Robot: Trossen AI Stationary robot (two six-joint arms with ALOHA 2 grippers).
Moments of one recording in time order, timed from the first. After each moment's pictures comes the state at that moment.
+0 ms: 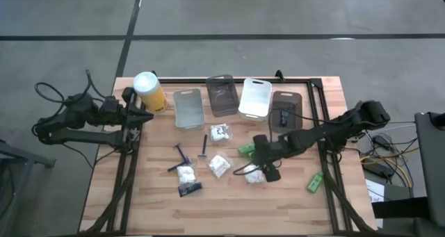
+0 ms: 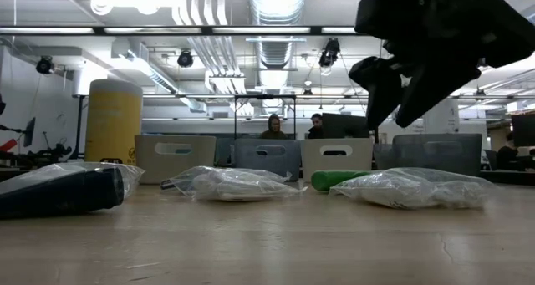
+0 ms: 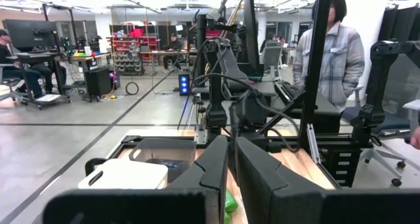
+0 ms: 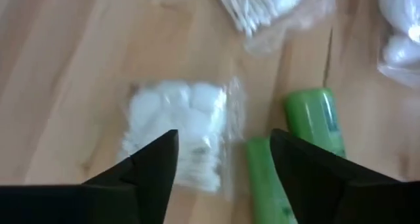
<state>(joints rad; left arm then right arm) 0.00 0.39 0.78 -0.40 0.00 -0.01 0.26 1.49 0.86 -0.38 0.02 0.01</state>
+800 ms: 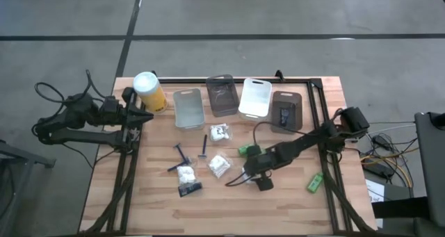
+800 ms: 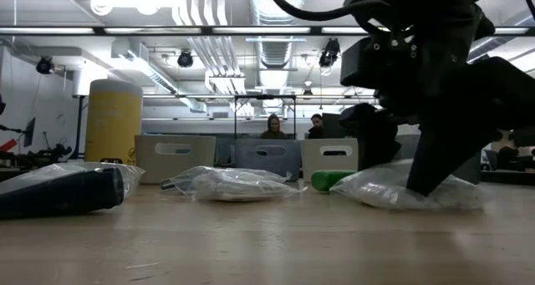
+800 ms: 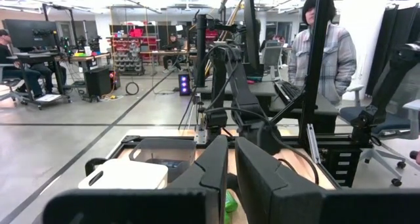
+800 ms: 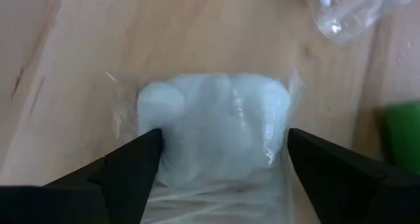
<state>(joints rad) 0.00 0.39 0.78 -0.40 0.00 -0.01 0.31 1.77 0.90 -0.25 0.02 0.07</state>
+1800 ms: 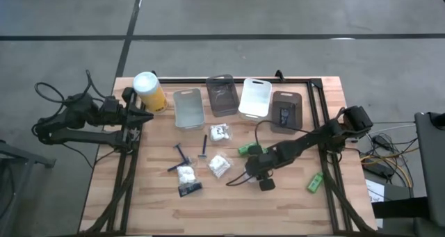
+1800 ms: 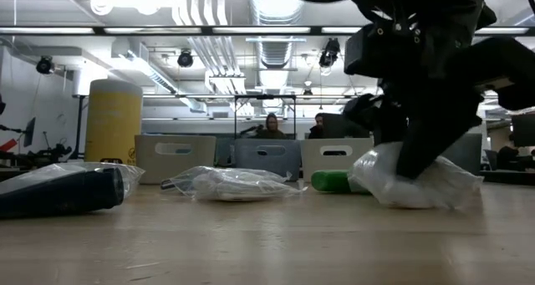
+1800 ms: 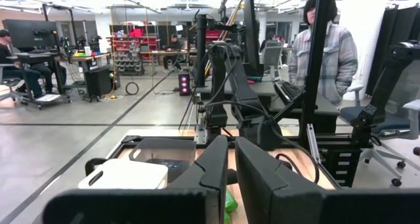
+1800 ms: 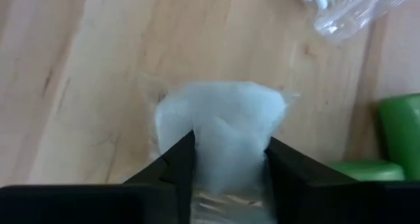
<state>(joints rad) 0.00 0.39 0.78 -0.40 0.00 -0.01 0.31 1.71 0.91 -0.29 -0.01 0.09</state>
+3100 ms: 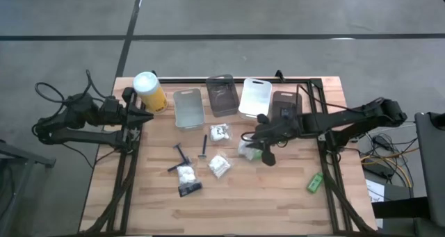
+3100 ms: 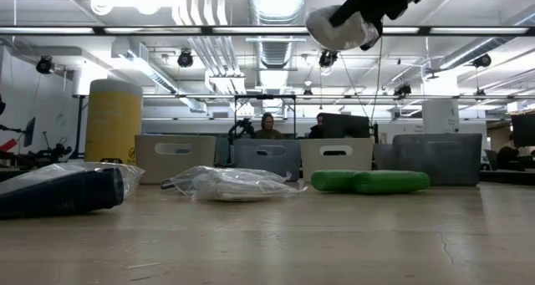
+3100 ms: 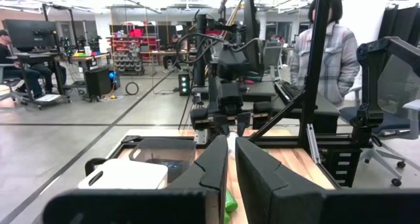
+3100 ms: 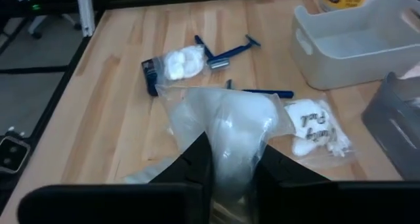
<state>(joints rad) 0.00 0.39 0.78 -0.40 0.00 -0.01 0.11 1.26 0.91 -0.23 0.00 0.17</state>
